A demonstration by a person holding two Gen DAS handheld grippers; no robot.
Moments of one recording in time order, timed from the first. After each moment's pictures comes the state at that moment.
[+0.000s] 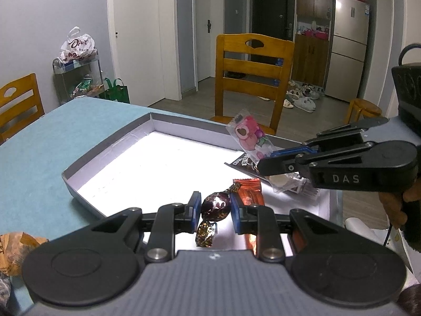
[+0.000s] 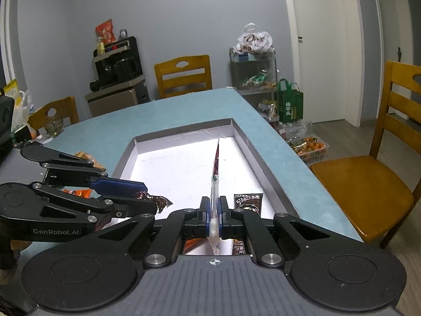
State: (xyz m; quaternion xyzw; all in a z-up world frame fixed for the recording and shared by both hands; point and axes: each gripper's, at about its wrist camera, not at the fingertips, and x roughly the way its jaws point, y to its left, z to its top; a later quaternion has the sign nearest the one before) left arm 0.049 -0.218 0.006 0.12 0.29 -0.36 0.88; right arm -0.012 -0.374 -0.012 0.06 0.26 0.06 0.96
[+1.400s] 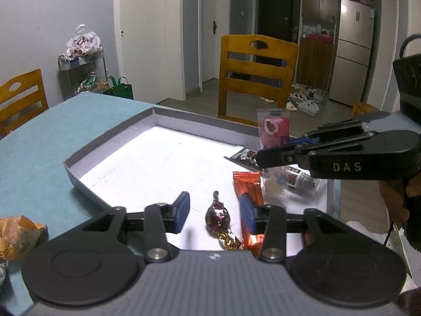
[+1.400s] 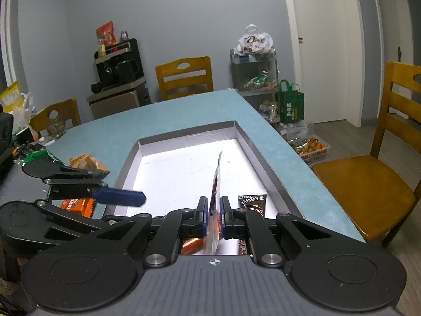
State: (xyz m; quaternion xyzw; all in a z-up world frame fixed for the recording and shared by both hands) left arm 0.046 -0.213 -0.005 0.11 0.29 -0.35 0.88; right arm -0.021 -0.374 -0.009 0.06 0.26 0.06 0.96
